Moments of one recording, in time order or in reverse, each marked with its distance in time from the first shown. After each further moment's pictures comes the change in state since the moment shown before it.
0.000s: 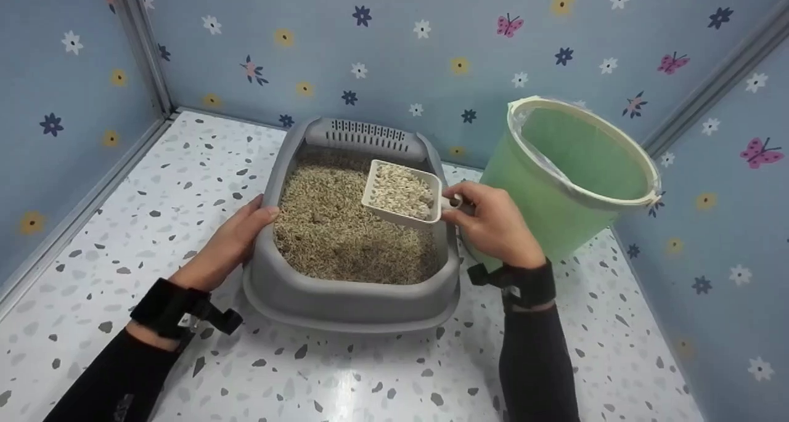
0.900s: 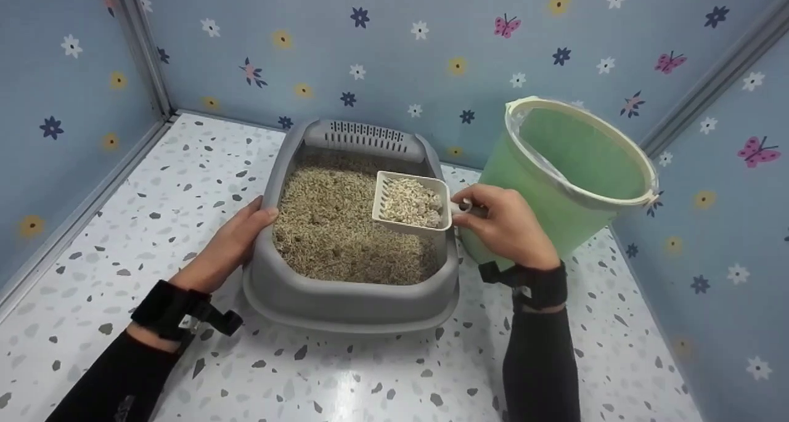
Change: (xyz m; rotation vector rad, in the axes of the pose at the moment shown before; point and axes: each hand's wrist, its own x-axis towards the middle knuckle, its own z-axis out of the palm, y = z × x) left_hand -0.003 -0.001 -0.001 0.007 -0.006 -0.016; right_hand -0.006 -0.002 -0.004 -0.012 0.013 -0.002
